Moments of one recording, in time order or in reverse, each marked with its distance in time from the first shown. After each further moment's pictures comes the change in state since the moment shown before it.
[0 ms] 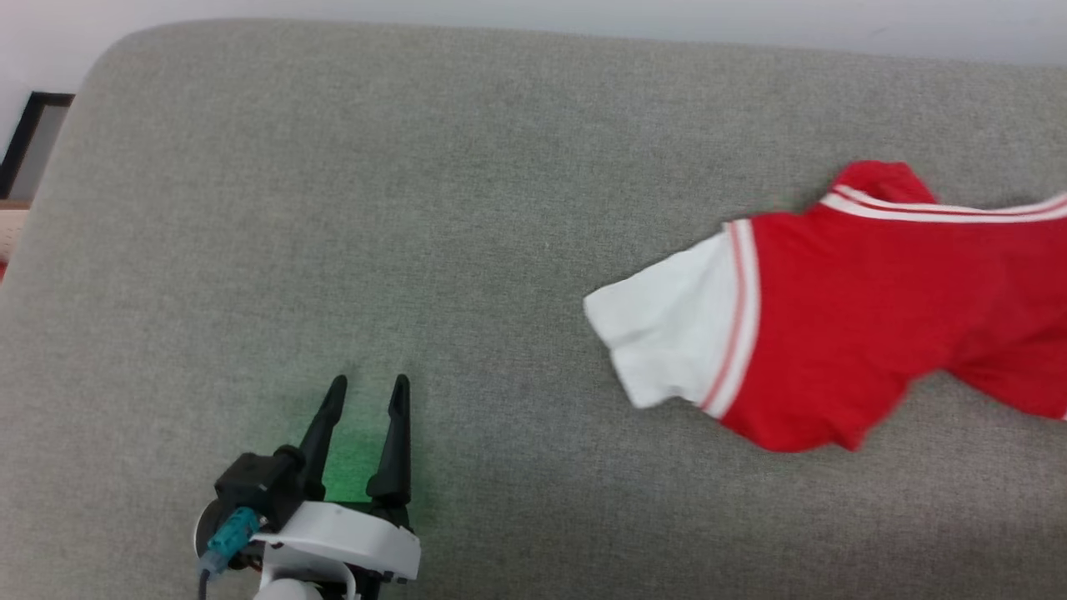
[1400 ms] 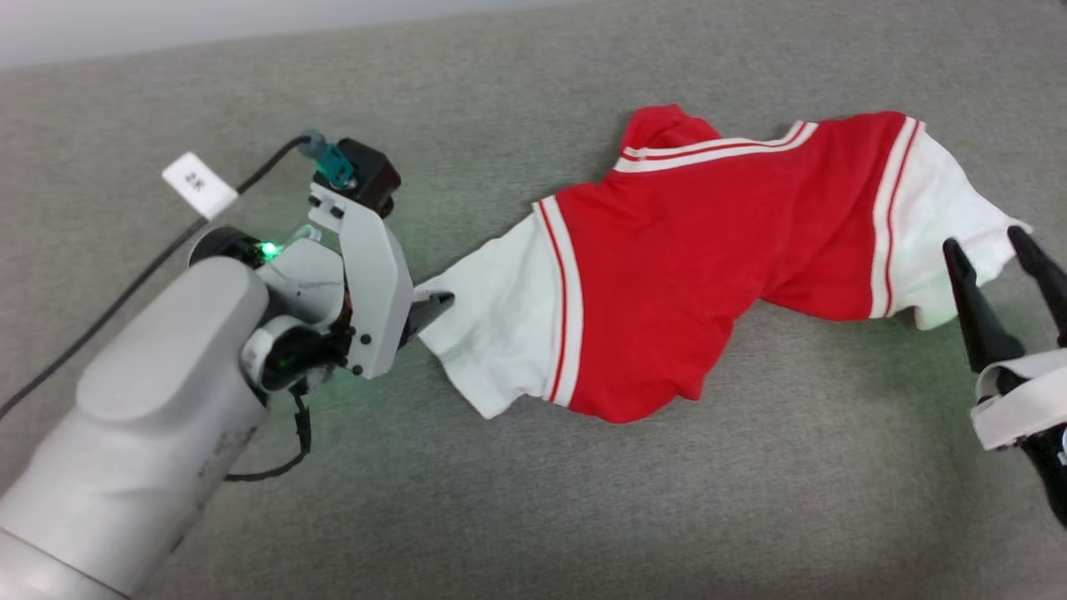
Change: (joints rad) left arm -0.804 0.465 -0.756 0.211 -0.666 -0.002 0.947; right arm 0.335 0.492 -0.849 -0.459 -0.270 0.000 -0.218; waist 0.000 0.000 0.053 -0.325
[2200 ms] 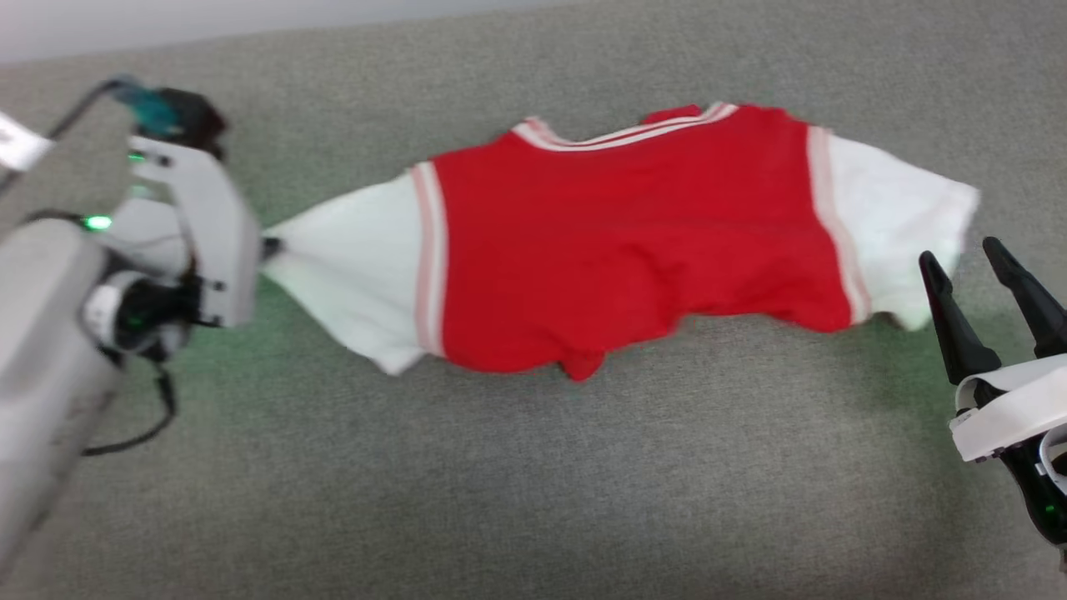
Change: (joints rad) left arm -0.056 0.168 0.032 0.061 -0.086 0.072 0.021; right arm 0.023 0.033 -0.002 -0.015 -0.042 0.000 0.000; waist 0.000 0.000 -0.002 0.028
